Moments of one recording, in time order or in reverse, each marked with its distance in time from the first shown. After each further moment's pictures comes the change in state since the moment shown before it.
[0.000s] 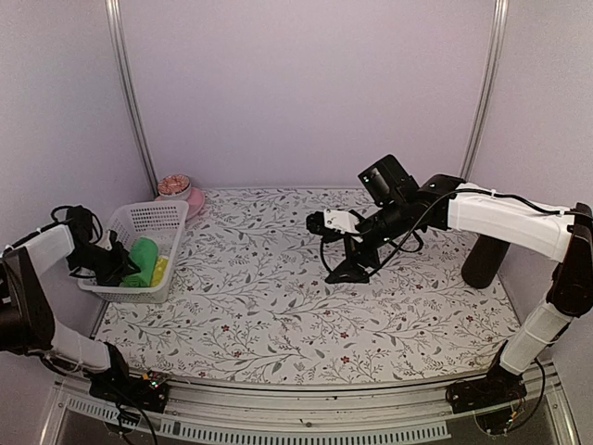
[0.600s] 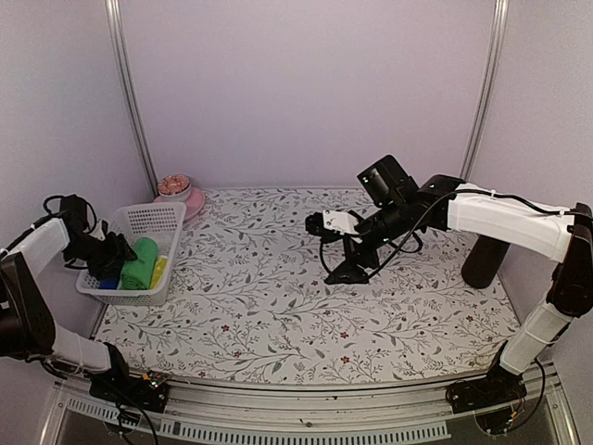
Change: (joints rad) left arm 0.002 -0.014 0.066 -0.027 -0.096 -0.044; right arm 0.007 0.000 -0.001 0.003 0.000 -0.007
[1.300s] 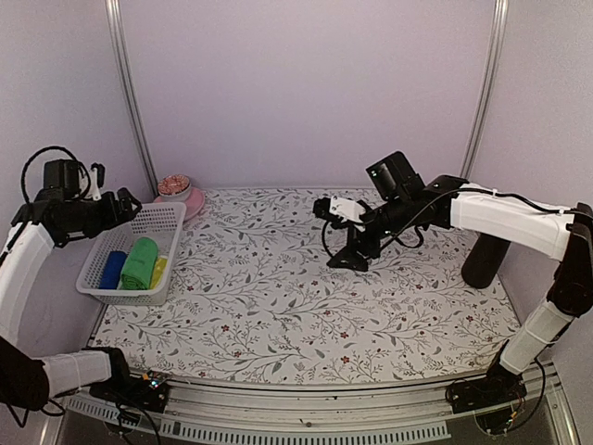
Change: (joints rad) left arm -0.190 -0.250 0.164 0.059 -0.065 0.004; right arm -0.056 -0.004 -0.030 0.091 0.091 0.077
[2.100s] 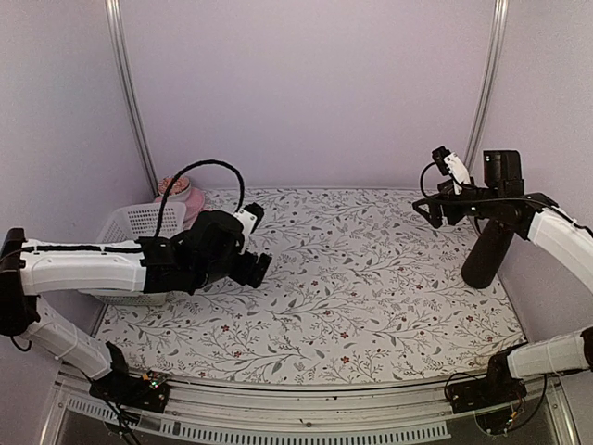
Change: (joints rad) left arm -1.144 0.360 -0.156 0.561 -0.767 0.102; right arm -0.539 -0.417 -0.318 0.224 0.034 0.358
